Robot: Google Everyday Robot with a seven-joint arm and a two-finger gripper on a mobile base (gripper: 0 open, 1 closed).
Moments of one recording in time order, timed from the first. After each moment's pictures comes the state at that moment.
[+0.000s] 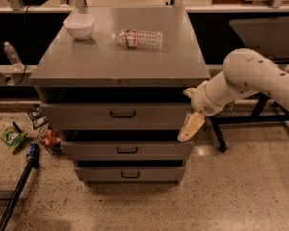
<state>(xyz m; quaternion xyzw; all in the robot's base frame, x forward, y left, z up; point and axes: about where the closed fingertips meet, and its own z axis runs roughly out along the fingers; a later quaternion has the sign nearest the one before) 0.597 -0.134 0.725 -0.62 0.73 0.10 0.26</state>
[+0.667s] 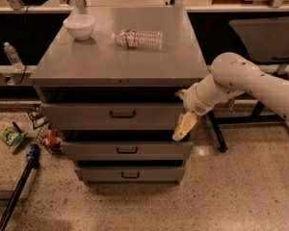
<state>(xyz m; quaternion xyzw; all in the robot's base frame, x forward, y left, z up) 0.623 -0.121 0.693 -0.65 0.71 0.11 0.26</state>
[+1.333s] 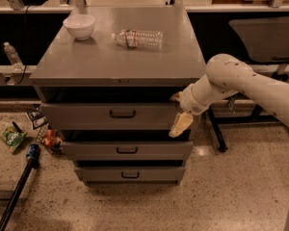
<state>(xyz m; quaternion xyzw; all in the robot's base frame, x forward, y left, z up) 0.634 -0.111 0.678 -0.66 0.70 0.12 0.25</state>
